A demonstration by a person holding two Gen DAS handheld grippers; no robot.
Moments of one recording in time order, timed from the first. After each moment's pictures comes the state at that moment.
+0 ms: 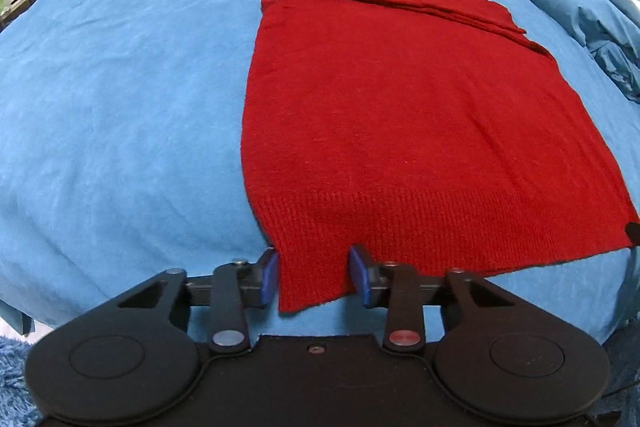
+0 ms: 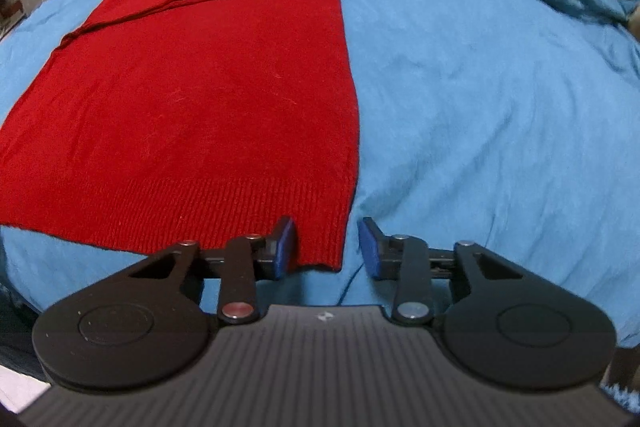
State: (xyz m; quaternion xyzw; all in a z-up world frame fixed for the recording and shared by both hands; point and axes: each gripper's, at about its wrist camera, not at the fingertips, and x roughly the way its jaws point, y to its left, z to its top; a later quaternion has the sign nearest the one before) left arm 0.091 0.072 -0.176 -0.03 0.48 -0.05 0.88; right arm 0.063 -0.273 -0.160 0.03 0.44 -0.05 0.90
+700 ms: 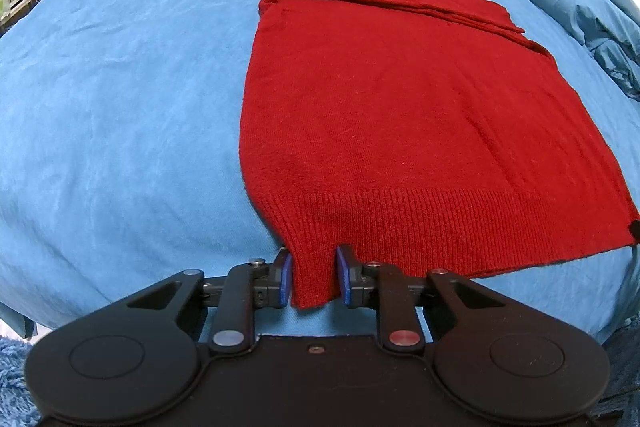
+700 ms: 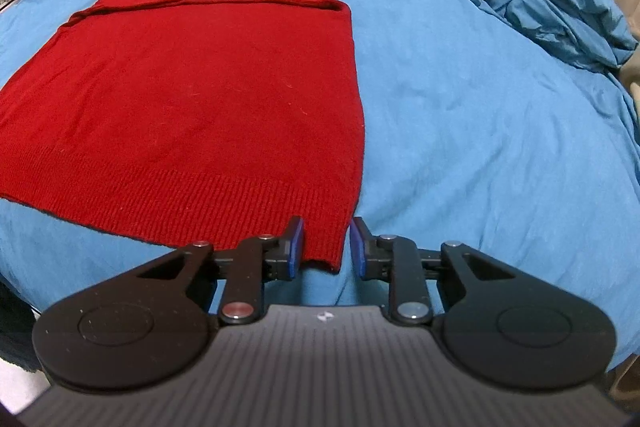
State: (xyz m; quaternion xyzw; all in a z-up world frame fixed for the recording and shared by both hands) left arm 0.088 0.071 -0.174 -0.03 0.48 -0.05 0.88; right arm 0.055 -0.254 -0.157 -0.03 0.42 -0.06 0.91
